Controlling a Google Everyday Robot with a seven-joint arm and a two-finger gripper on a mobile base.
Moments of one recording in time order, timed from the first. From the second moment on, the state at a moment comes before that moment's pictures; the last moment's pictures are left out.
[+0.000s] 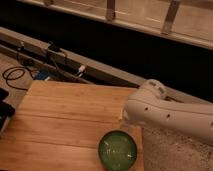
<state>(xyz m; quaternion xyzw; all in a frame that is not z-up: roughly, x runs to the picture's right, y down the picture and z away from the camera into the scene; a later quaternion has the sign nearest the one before) 0.101 0.152 0.645 -0.15 0.16 0.79 0.57</state>
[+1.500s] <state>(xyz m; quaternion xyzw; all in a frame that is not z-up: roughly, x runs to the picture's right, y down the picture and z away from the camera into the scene) 0.090 0.212 0.671 -0.18 0.22 0.78 0.55</state>
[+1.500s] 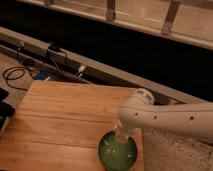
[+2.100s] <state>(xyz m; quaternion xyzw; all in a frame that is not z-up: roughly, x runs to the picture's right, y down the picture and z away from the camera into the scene) 0.085 0.263 0.661 -0.22 0.25 0.79 0.52</state>
